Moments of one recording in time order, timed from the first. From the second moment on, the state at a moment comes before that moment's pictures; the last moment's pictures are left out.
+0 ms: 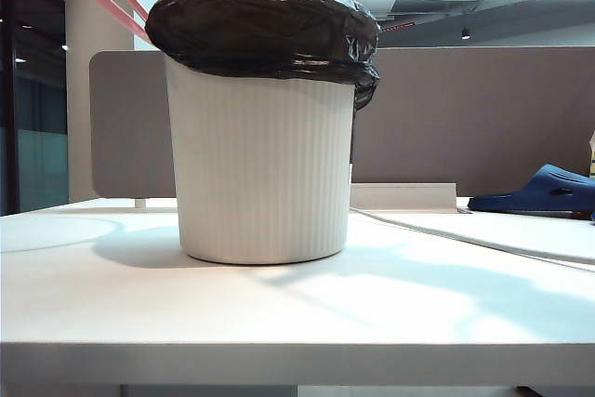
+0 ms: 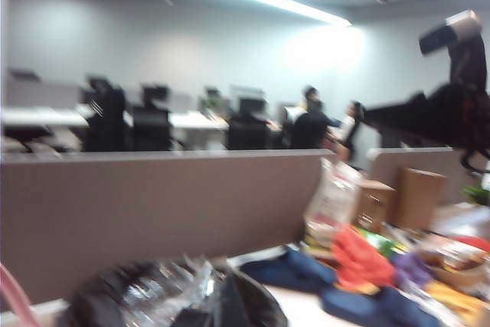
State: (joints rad) left arm -0.53 0.56 0.97 -0.08 0.11 -0.11; right arm 0.30 1.42 1.94 -0.54 -0.60 0.12
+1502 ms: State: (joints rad) left arm -0.53 0.58 0.46 0.20 0.22 -0.43; right arm 0.30 0.90 1.09 -0.26 -0.44 0.11
